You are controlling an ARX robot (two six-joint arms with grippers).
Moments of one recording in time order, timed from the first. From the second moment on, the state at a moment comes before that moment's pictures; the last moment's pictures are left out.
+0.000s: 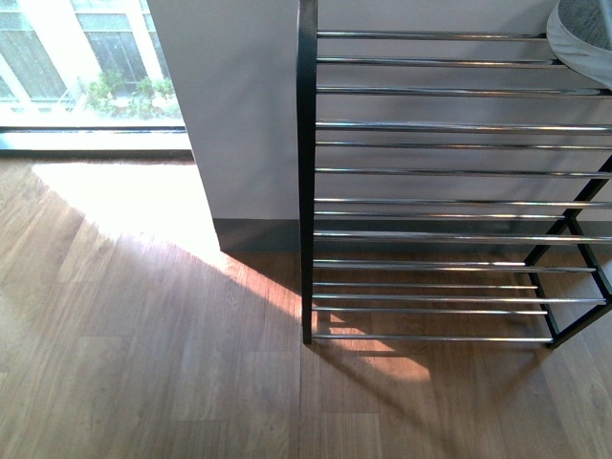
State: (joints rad) left arm -0.14 1.15 0.27 0.19 -0.79 -0.13; right arm 0.37 1.13 0.49 0.51 -0.05 -0.19
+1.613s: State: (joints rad) left arm -0.14 1.15 0.27 0.19 -0.80 -0.13; right arm 0.14 1.36 0.80 0.58 0.14 -0.02
